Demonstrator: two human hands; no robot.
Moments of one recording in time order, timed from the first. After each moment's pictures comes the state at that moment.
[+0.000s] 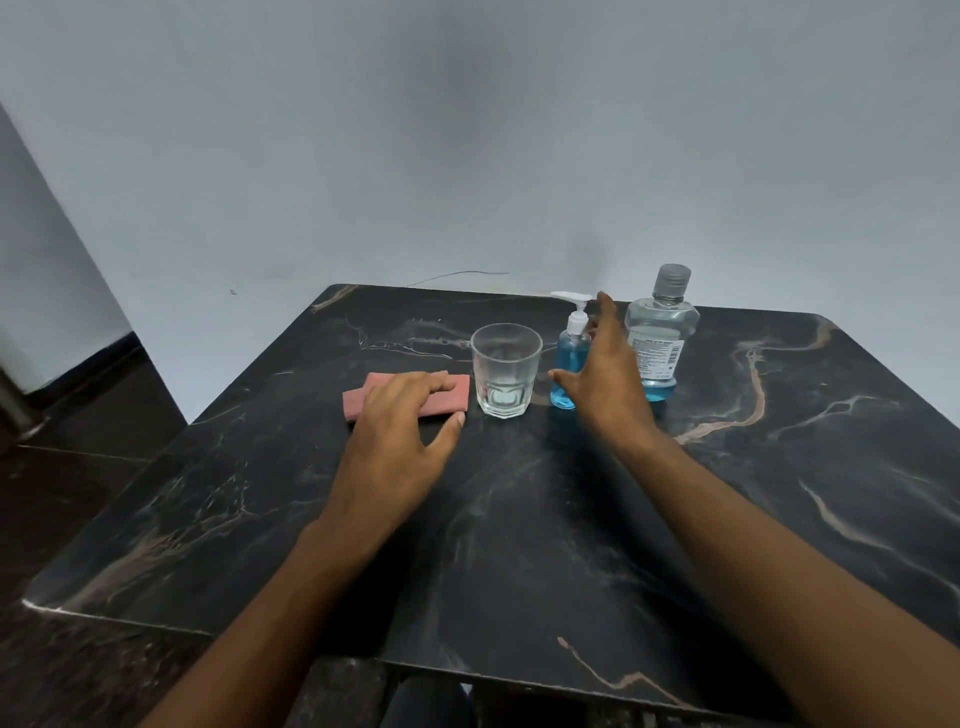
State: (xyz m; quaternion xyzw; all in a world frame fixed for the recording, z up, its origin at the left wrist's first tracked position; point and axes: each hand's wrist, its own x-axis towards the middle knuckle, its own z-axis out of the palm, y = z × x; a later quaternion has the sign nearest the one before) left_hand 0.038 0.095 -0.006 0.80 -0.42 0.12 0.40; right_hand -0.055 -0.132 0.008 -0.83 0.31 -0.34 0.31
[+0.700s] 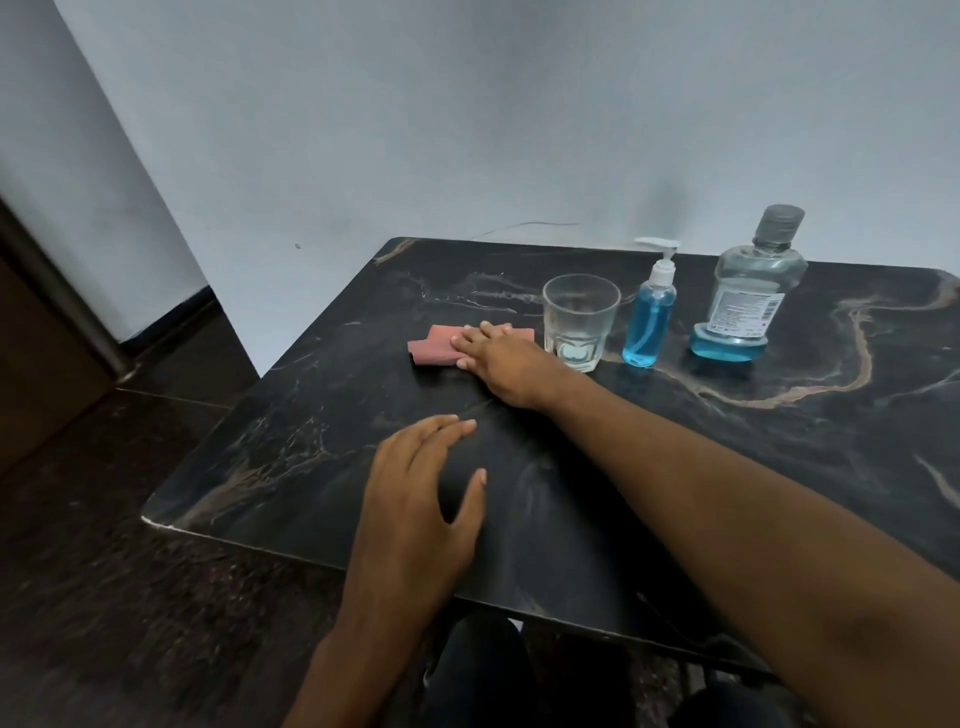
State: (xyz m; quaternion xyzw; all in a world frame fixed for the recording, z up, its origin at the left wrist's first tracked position) left_hand -0.021 0.180 -0.035 0.83 -0.38 0.12 0.39; right_hand 0.065 -0.050 -0.028 -1.00 0.04 0.01 0.08
